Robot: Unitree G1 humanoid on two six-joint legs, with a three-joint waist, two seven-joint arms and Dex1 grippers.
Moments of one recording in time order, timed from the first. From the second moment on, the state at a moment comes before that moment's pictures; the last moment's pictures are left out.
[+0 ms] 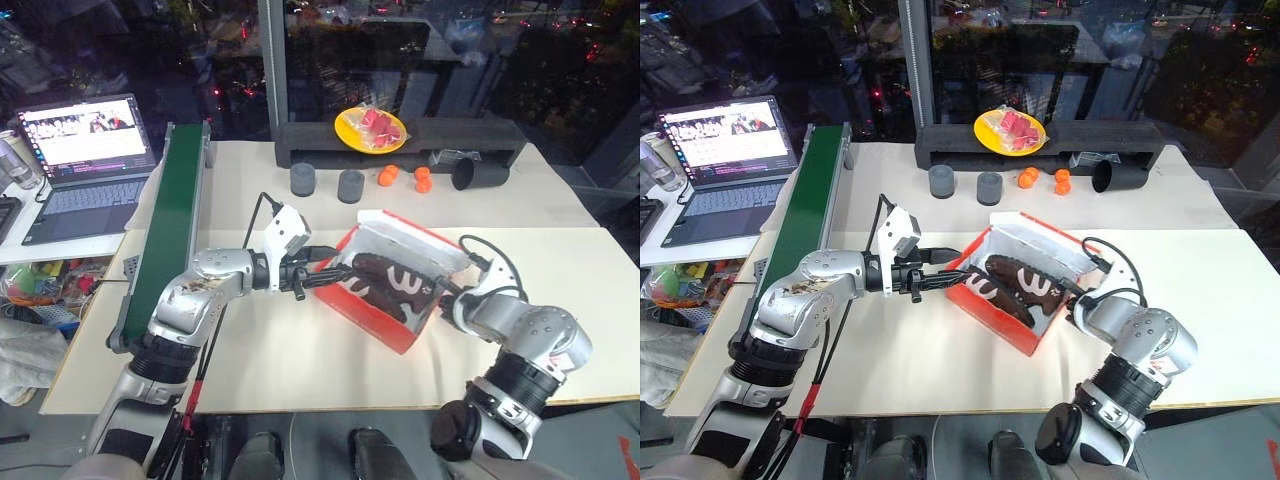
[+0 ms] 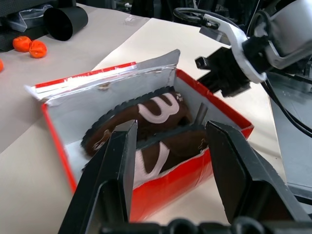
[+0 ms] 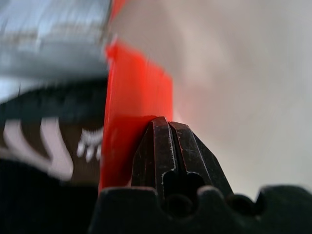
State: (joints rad) left arm -0.62 0.45 -0.19 -0.10 -0.41 0.62 -0.89; right arm -0.63 0.05 -0.78 -0.26 0.43 1.58 -0.37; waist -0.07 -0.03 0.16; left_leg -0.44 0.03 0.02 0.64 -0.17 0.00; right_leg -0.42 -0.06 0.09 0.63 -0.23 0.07
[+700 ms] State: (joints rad) left arm -0.63 0.46 -0.18 -0.11 -0.41 0.64 -0.88; right arm -0.52 -0.10 -0.54 -0.37 0.39 1.61 -0.26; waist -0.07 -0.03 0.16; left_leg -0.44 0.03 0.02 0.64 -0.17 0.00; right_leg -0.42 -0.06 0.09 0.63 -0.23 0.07
